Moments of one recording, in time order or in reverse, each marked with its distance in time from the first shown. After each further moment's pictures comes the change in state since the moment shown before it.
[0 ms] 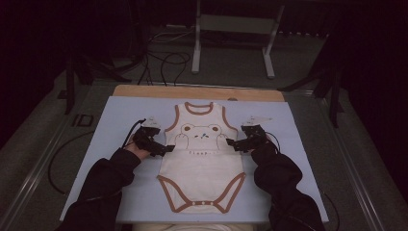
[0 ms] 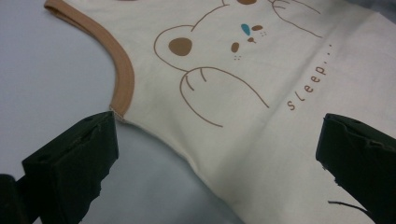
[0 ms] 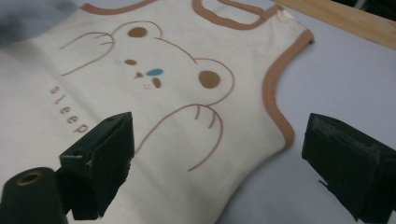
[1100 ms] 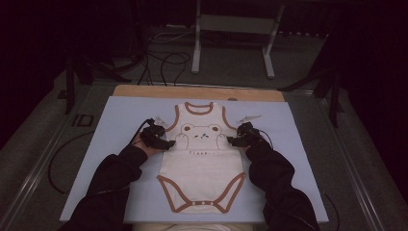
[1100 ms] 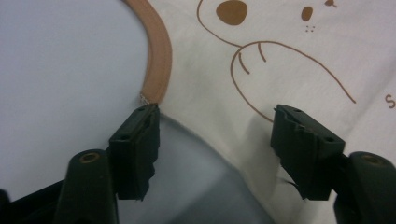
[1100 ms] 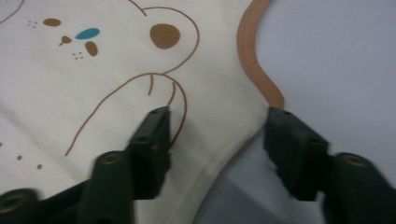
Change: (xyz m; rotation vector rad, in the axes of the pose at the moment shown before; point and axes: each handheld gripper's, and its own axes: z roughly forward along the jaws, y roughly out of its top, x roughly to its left) left arm 0.006 0.004 0.033 0.118 0.149 -0.007; right arm -0.009 -0.004 0.036 0.181 -0.105 0.085
